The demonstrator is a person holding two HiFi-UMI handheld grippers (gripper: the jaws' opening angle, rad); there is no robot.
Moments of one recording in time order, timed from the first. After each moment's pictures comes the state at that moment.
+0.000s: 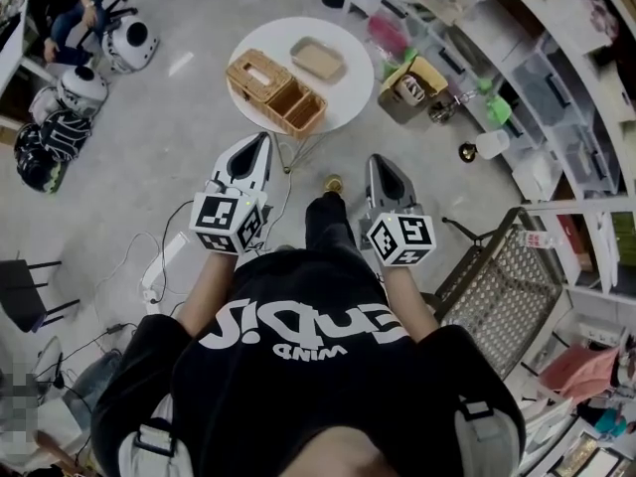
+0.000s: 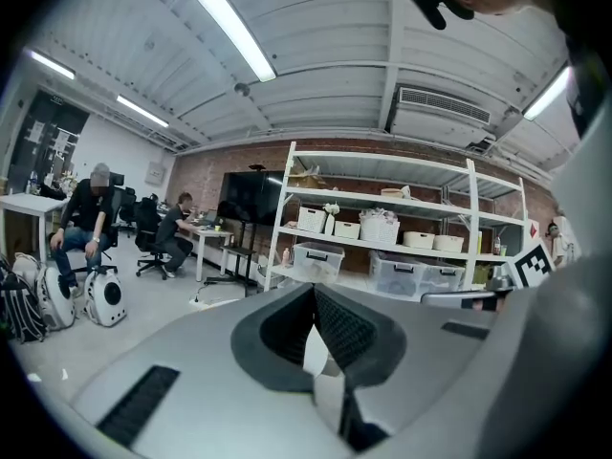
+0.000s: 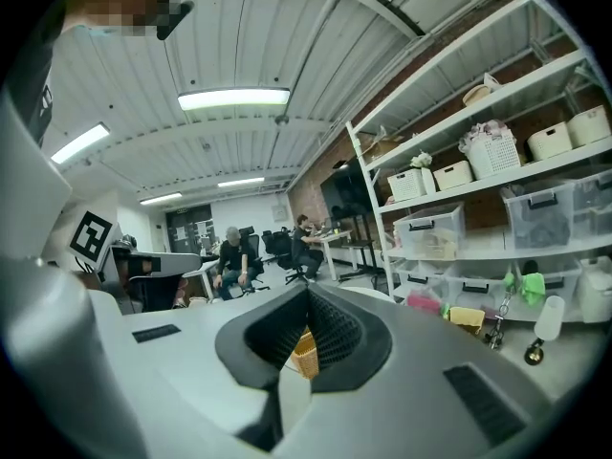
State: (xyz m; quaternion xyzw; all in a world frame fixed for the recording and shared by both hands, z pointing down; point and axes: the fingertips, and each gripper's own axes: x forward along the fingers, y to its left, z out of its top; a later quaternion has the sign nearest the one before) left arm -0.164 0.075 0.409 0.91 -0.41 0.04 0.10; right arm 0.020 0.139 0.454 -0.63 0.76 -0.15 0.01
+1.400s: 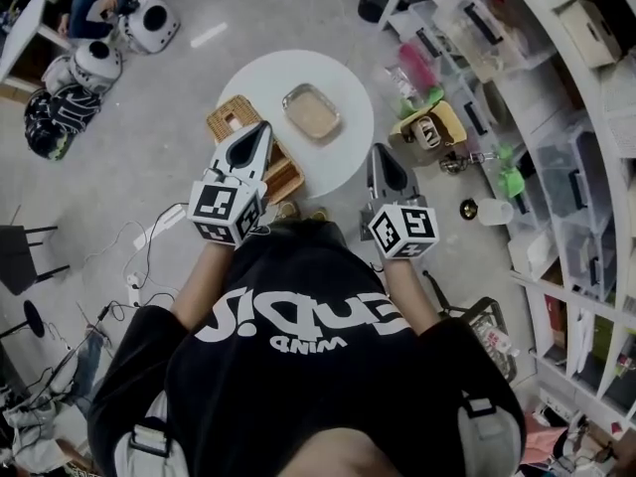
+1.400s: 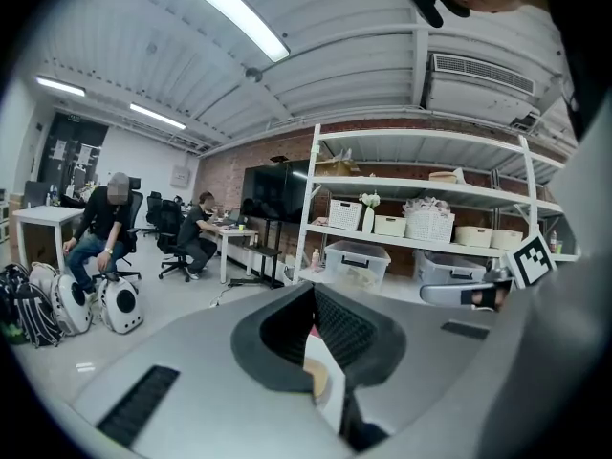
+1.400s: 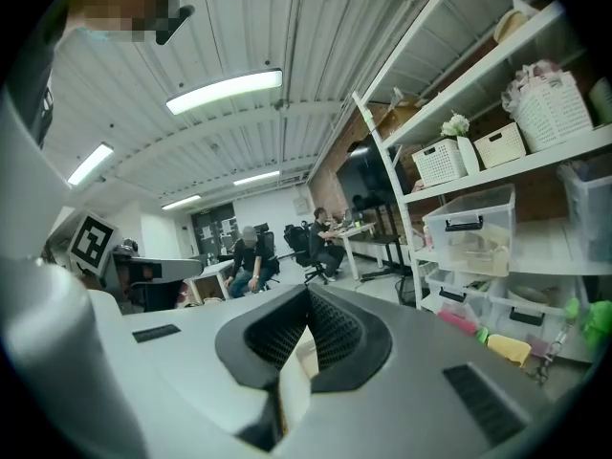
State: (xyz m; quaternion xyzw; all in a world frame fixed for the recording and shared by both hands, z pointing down) left arm -0.062 -0.161 0.405 0.86 -0.49 0.06 0.10; right arm 0.130 -0.134 0.446 -0.55 0.82 -0.17 0.00
